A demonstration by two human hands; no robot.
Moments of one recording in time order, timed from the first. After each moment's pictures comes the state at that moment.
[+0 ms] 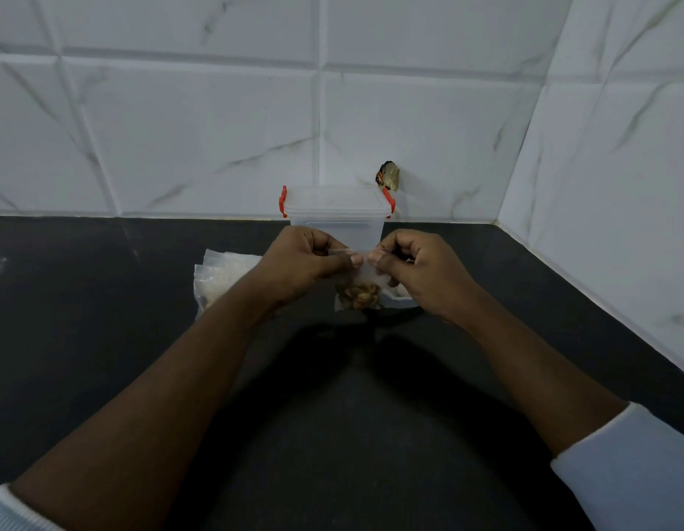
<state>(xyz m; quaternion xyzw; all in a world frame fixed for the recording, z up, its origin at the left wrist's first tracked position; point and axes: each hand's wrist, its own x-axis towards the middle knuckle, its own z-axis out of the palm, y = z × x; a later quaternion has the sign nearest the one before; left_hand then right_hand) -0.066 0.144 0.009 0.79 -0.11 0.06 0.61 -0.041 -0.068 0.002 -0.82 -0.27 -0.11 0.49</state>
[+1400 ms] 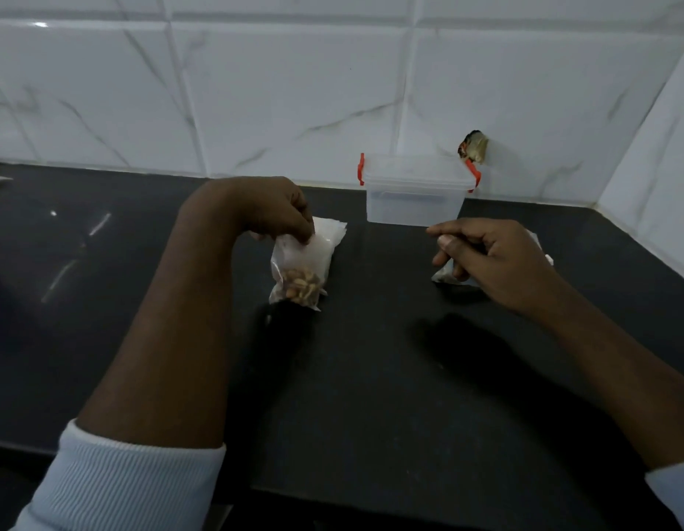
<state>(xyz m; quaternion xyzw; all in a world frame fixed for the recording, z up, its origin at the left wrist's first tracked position) -0.094 0.265 0.063 0.97 0.03 -0.07 0.22 -0.055 -0.056 -0.006 -0.83 -0.34 -0.10 0.44</state>
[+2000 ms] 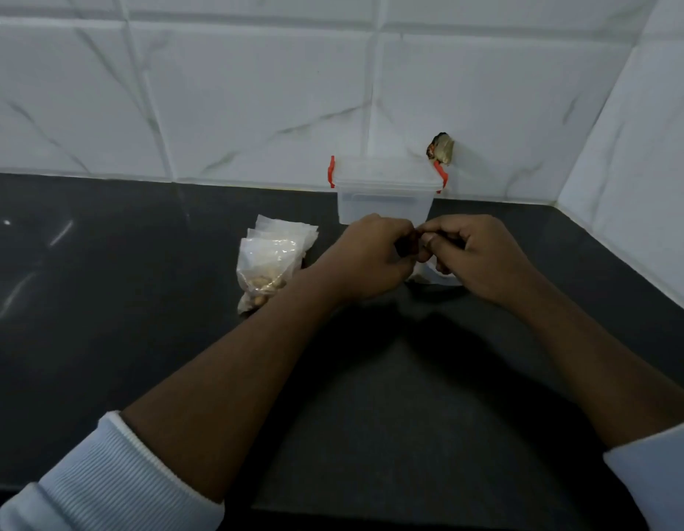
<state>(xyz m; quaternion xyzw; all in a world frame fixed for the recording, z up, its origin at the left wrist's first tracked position) -0.071 0.126 -0.004 0.93 -0.22 0.15 0.27 -0.050 -0.071 0.003 -0.86 -0.33 -0.14 0.36</state>
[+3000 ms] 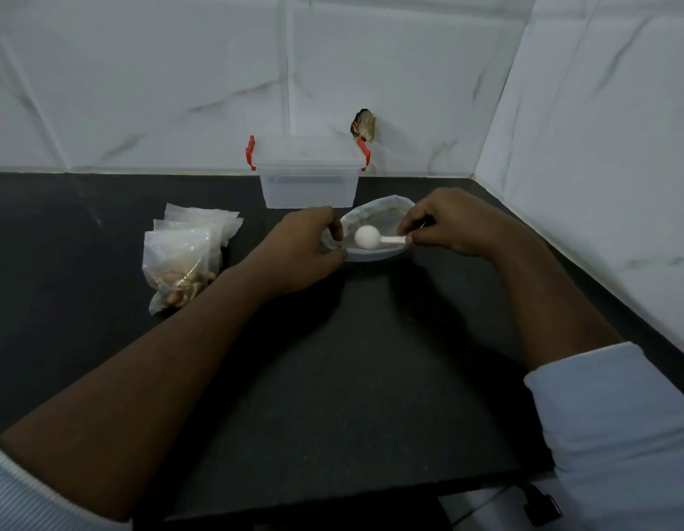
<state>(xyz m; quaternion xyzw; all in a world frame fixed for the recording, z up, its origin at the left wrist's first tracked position) -0.066 0.117 -0.016 0.94 -0.17 0.10 0.29 -0.015 -0.144 0.023 -0.95 -0.27 -0.04 0.13</state>
